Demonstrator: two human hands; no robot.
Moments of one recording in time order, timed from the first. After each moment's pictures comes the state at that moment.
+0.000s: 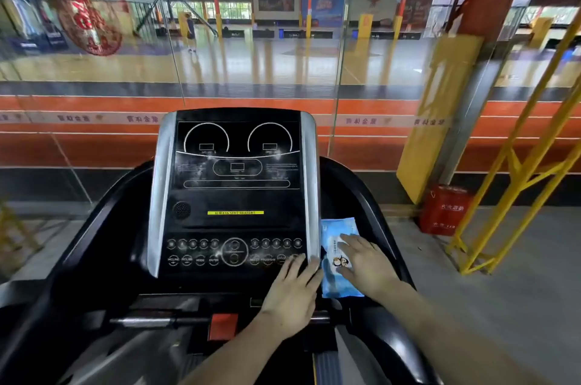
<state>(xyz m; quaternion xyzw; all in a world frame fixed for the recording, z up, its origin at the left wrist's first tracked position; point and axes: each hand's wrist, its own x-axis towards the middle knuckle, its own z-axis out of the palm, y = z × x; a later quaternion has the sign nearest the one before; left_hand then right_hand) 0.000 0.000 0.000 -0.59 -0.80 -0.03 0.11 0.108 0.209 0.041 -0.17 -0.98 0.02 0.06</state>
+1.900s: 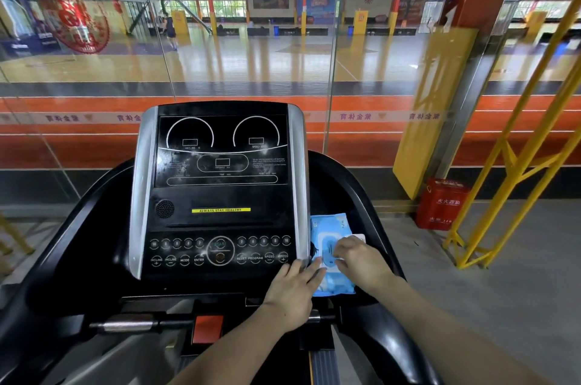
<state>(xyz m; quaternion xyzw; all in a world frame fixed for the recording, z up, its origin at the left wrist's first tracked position) 0.004 0.038 -0.008 -0.59 -0.80 0.05 0.01 0.104 0.239 0.014 -0.13 -0.99 0.04 0.10</state>
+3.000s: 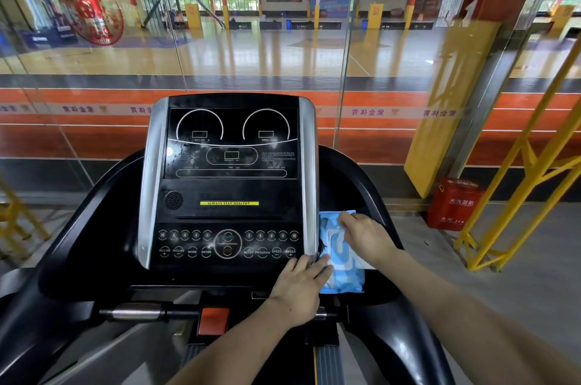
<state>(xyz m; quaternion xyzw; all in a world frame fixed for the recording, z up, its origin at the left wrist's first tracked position) 0.001 0.038 -0.009 -0.60 -0.80 0.01 0.00 0.067 0.258 0.040 -0.17 -0.97 0.03 0.14</state>
